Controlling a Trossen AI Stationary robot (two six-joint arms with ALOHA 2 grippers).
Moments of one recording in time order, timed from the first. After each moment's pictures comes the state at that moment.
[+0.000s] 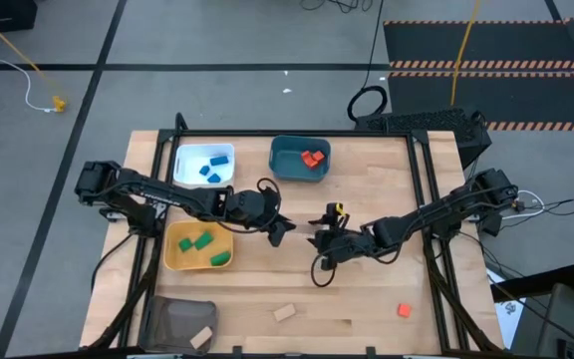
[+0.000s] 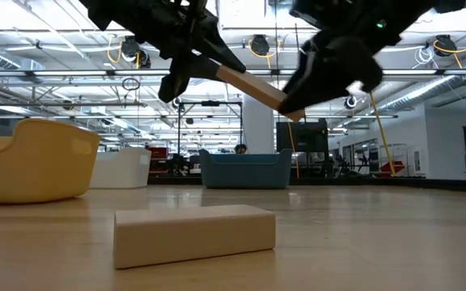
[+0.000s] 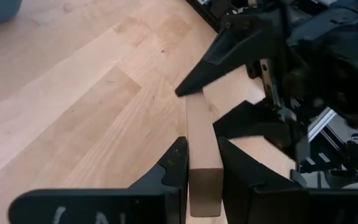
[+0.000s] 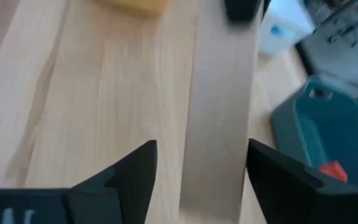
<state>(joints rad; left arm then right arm) -0.07 1.54 0.95 0.07 -0.04 -0.78 0.33 1.54 0.86 -0.10 0.58 -0.01</state>
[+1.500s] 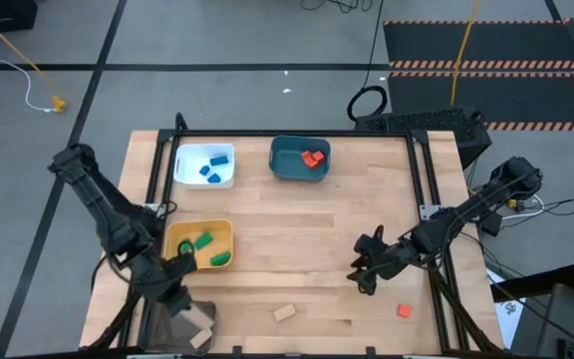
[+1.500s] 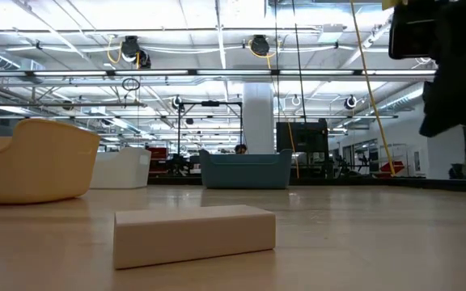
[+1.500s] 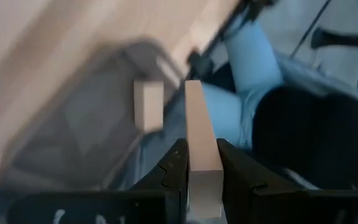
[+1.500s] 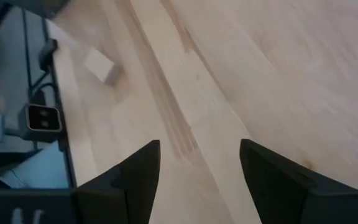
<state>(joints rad) -0.86 1.13 0.95 -0.69 0.07 -1.65 0.56 1.22 0.57 -0.19 0.19 1.11</state>
